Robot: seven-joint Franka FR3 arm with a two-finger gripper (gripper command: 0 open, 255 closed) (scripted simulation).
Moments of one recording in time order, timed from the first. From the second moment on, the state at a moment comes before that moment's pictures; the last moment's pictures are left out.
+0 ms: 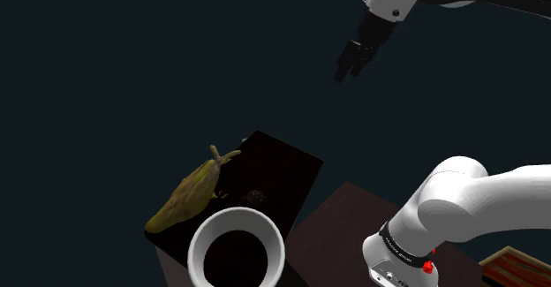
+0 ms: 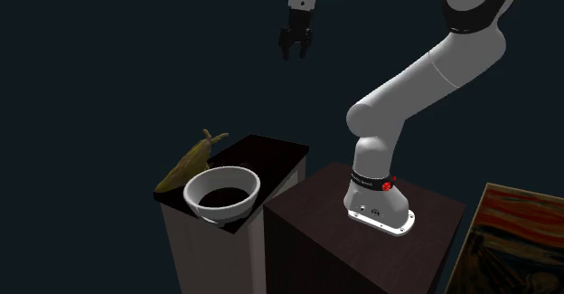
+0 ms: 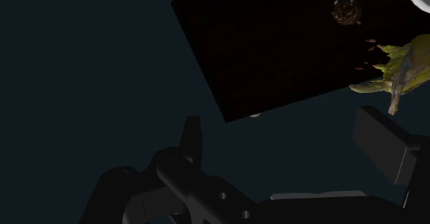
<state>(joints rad) -0.01 -0.77 0.00 -2.32 0.01 1.70 -0.04</state>
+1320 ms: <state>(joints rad) 0.02 -0.55 0.39 -2.59 0.08 2.11 0.45</state>
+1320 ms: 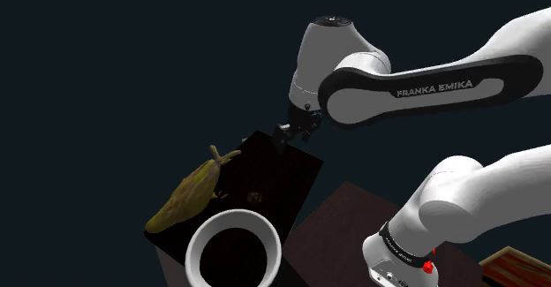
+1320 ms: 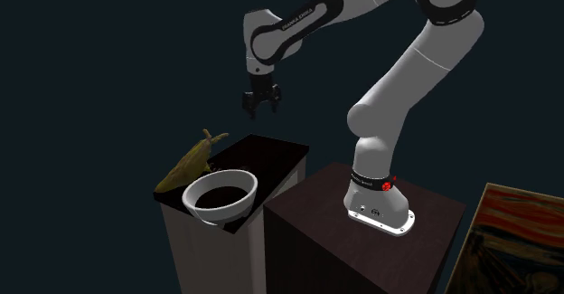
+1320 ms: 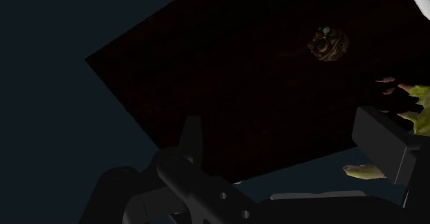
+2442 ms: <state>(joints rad) -0.07 0.11 0.66 -2.46 -0.34 2.40 1.11</state>
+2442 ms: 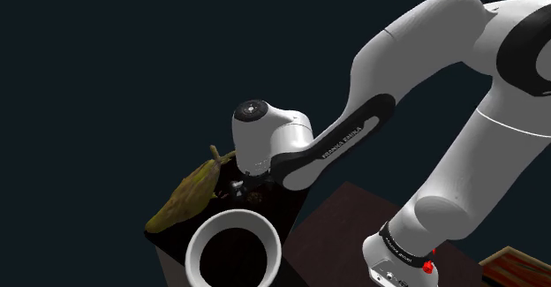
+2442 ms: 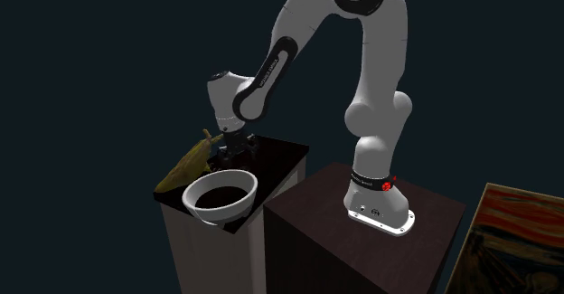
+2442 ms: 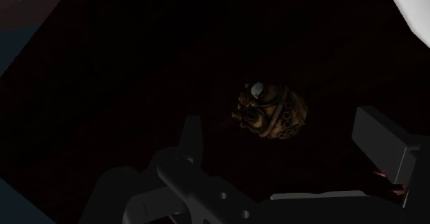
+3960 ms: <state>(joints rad) -0.06 0.18 0.63 -2.47 -0.44 2.46 1.18</state>
